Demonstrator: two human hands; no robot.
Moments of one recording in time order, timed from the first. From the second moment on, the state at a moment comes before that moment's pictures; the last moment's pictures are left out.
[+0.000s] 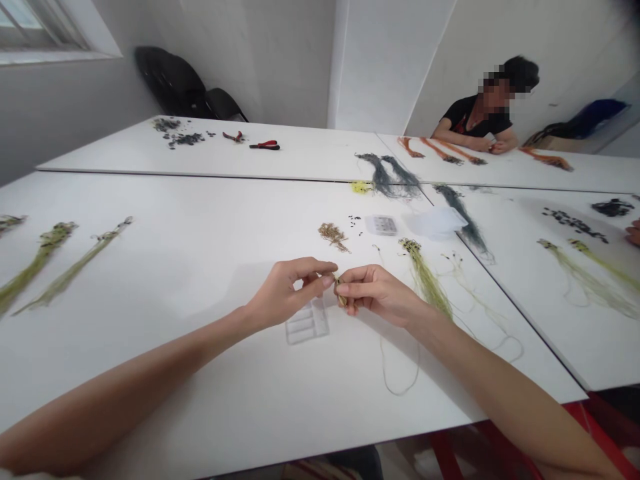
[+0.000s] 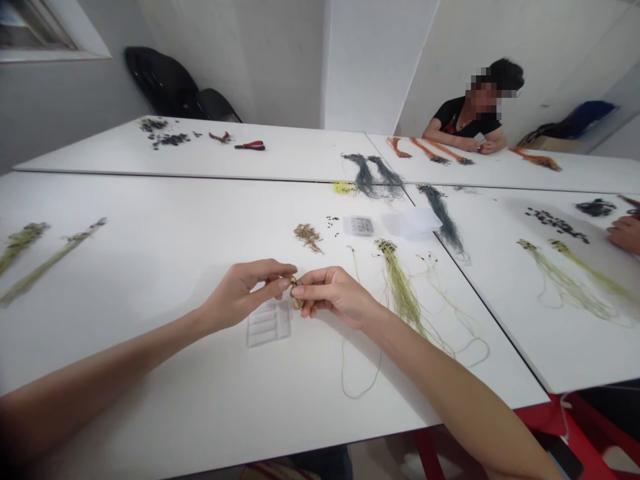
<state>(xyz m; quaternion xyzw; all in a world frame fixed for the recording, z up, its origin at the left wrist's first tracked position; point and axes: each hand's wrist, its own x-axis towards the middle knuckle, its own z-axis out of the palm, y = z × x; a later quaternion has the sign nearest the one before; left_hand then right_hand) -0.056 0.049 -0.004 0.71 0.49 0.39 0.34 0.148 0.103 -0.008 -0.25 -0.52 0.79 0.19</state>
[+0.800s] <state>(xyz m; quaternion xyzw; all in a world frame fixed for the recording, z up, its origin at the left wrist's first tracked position) -0.053 0.049 0.000 0.68 0.44 0.38 0.46 0.148 0.103 -0.008 -0.24 -0.54 0.78 0.20</state>
